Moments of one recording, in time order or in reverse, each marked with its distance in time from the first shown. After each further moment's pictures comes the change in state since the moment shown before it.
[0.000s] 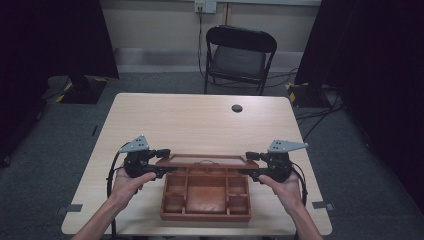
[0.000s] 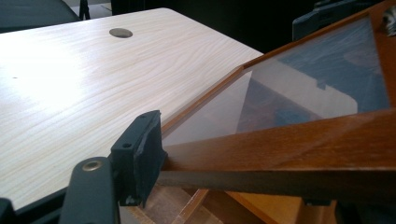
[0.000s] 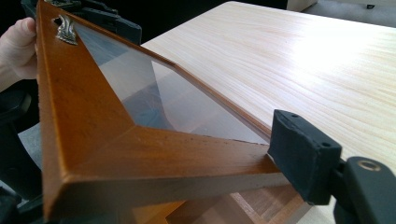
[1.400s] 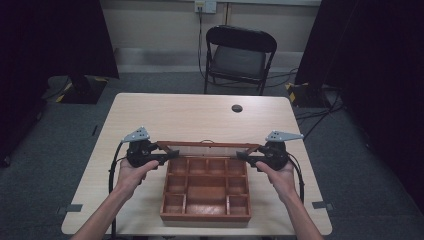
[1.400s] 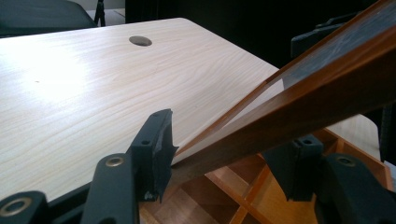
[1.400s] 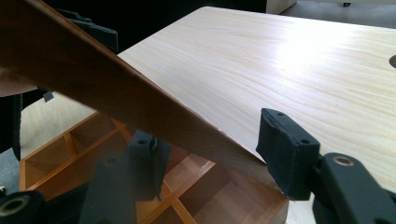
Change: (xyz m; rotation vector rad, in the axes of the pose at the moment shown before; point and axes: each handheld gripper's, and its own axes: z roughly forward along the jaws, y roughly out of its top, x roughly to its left) left arm 0.028 0.004 0.014 -0.050 0.026 -0.067; right arm -0.034 0.004 0.021 -0.024 -0.054 0.054
